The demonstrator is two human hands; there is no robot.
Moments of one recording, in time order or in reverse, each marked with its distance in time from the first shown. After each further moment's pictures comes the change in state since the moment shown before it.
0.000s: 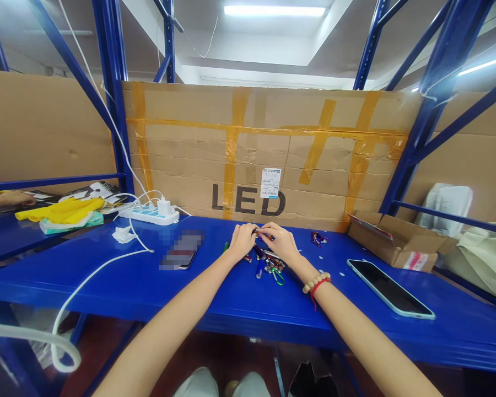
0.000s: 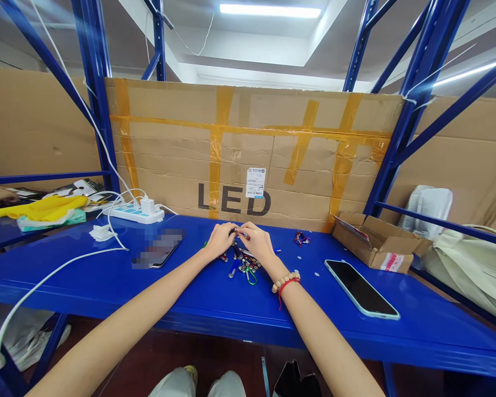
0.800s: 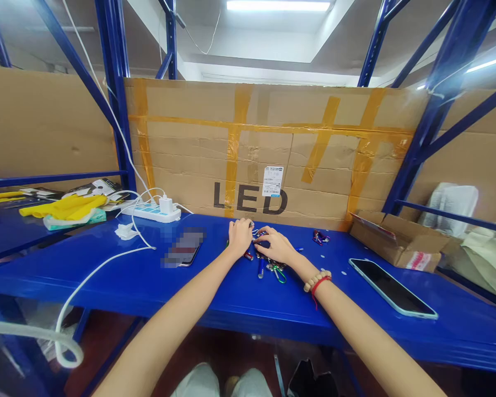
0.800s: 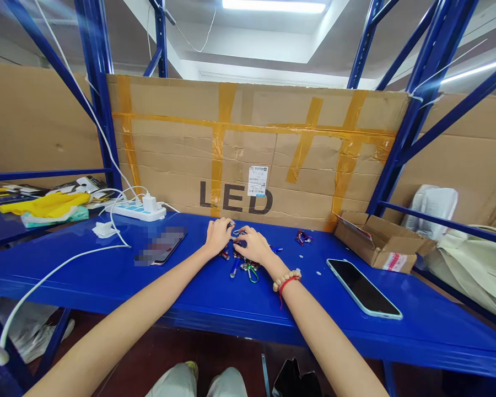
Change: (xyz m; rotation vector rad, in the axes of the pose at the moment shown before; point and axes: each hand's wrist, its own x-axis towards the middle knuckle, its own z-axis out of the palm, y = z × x) left_hand -0.002 0.002 -0.006 0.101 0.078 -0.189; right_hand -0.002 0.001 0.009 -0.057 -0.342 -0.027
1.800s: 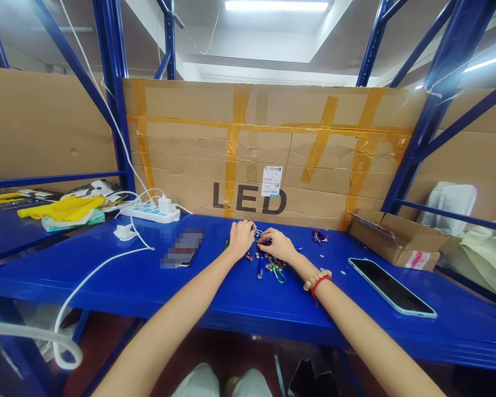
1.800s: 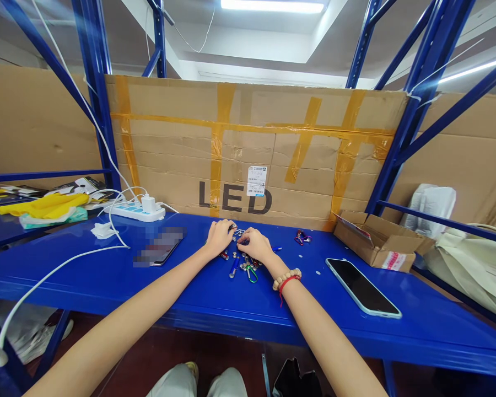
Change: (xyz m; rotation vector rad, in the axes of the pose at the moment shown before) left_hand 0.005 -0.004 0.011 0.001 -0.033 0.086; right_hand 0.002 0.006 0.002 0.134 0.004 0.205
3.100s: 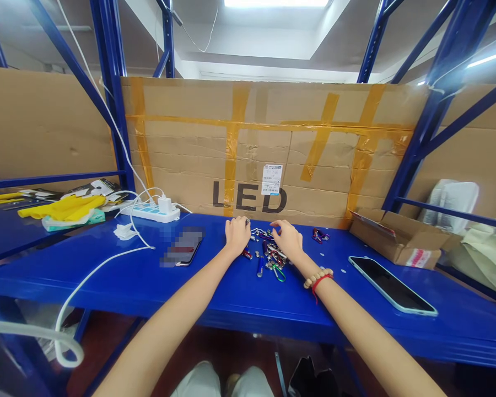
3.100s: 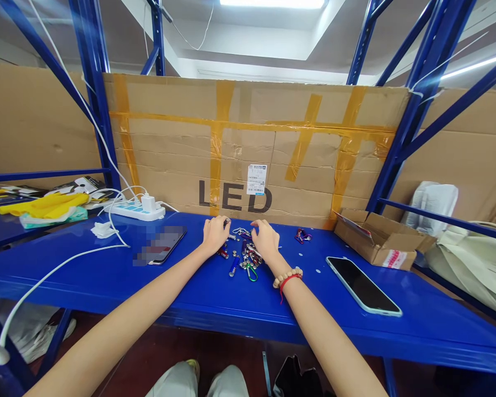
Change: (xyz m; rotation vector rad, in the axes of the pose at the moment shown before) left_hand -0.004 -0.001 -0.011 0.013 0.093 -0.137; right_hand -0.002 0.003 -0.009 -0.067 0.317 0.230
